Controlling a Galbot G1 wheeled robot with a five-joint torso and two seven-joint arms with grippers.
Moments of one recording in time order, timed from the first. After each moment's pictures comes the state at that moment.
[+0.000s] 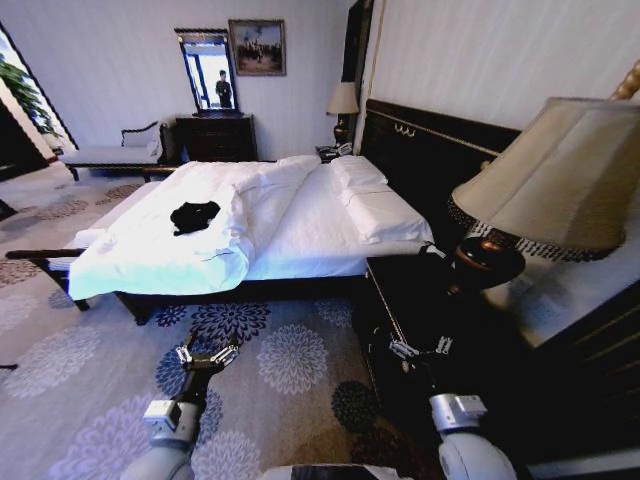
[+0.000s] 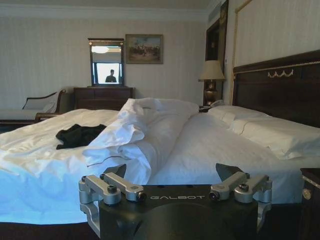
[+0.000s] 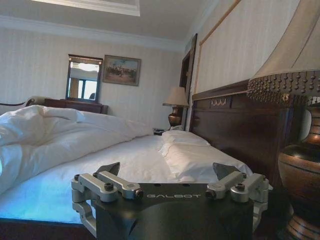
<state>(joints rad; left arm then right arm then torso) 1.86 -1.23 -0.55 -2.34 -0.29 0.03 -0.21 -1.76 1.43 0.67 2.19 0.08 0.12 -0.04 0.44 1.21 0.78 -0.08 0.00</state>
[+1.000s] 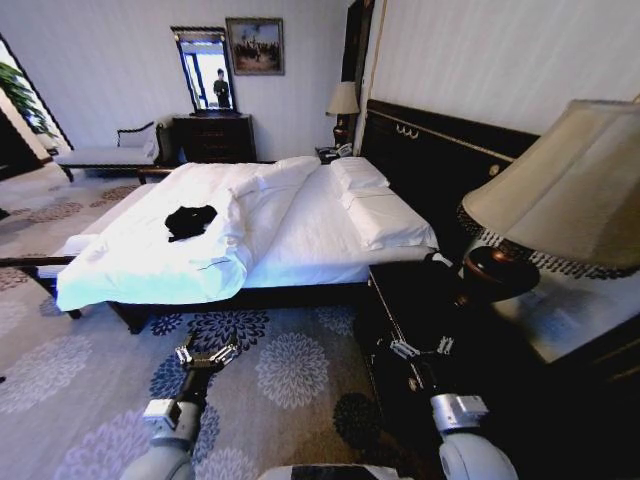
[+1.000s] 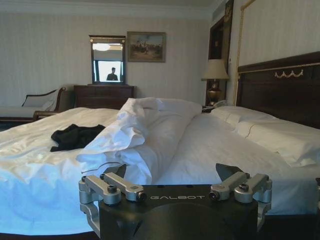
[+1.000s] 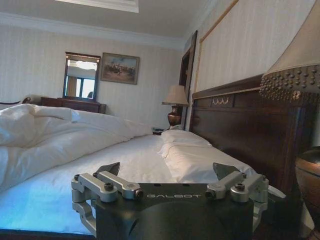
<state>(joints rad) 1.86 -1.24 -0.55 -2.34 -0.29 0.03 -0.22 -1.77 1.43 0.67 2.19 0.09 0.12 -0.04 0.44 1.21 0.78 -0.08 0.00</state>
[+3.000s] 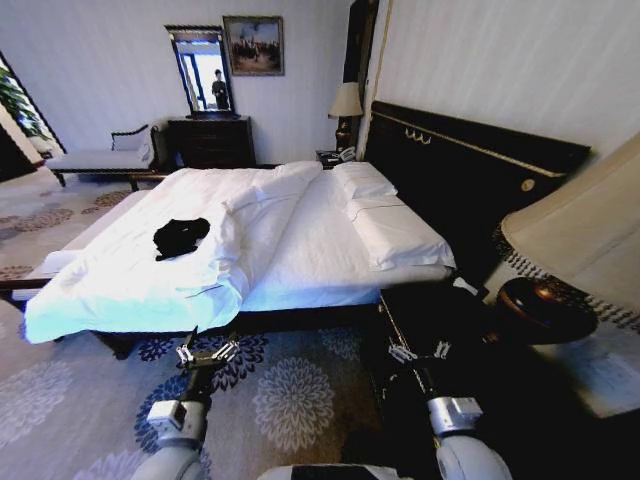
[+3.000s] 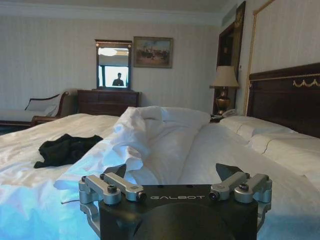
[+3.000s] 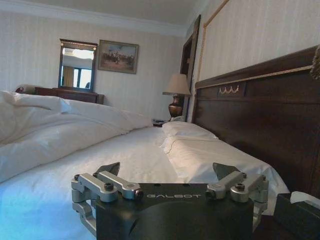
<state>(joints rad) 1.86 -1.32 -0.52 -2.35 -0.23 0.02 -0.22 -1.78 1.45 0.66 2.16 0.06 0.12 -0.04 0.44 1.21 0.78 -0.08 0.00</state>
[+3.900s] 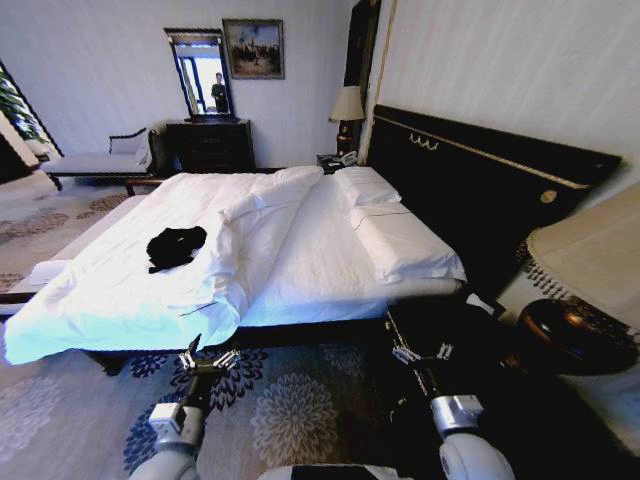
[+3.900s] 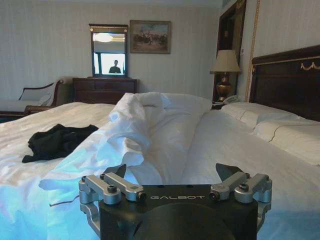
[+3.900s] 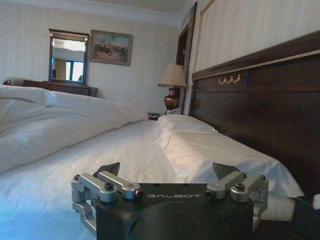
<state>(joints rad) 1.89 -1.29 -0.52 -2.32 -0.25 0.02 -0.22 -1.75 1.44 0.66 2.11 0.08 0.10 -0.02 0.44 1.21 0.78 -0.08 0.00</state>
